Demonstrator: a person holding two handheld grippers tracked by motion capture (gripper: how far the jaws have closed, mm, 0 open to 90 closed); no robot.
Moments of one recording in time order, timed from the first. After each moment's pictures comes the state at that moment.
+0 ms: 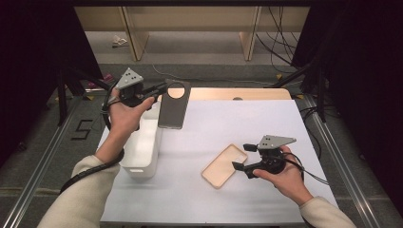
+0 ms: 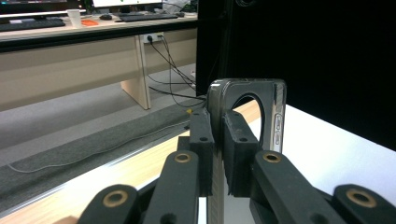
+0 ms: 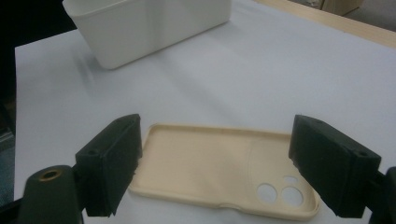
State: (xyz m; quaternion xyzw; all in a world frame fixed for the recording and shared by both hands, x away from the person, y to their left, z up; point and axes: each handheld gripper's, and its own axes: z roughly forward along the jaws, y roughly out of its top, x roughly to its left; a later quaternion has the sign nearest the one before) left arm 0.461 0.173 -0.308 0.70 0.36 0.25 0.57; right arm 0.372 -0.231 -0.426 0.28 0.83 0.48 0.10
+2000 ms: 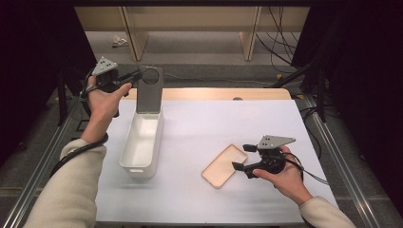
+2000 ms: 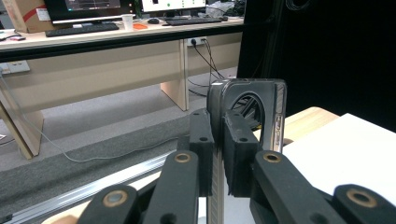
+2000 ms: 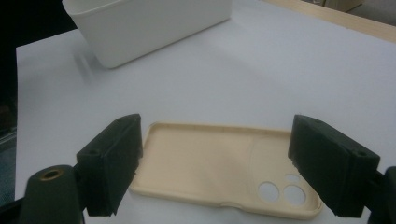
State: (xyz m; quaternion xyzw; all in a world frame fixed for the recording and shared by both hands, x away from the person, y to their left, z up) left arm 0.504 0.238 -0.308 0.67 0.40 0.30 0.55; right arm 0.373 -0.231 -0.429 0.28 0.83 0.48 0.09
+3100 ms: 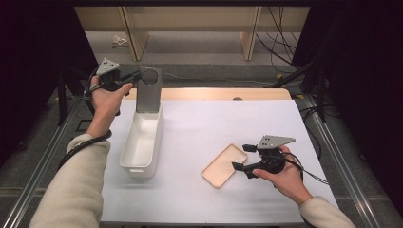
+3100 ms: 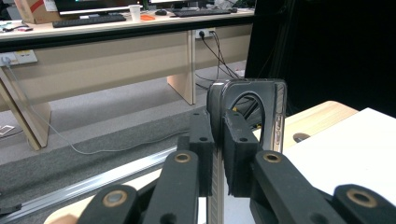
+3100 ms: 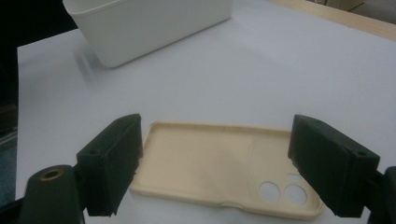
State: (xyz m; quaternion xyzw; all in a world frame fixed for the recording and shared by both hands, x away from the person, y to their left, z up) left arm 0.525 0.243 -0.326 0.67 0.41 0.30 0.53; right arm 0.374 -0.231 -0.429 0.28 0.83 0.48 0.09
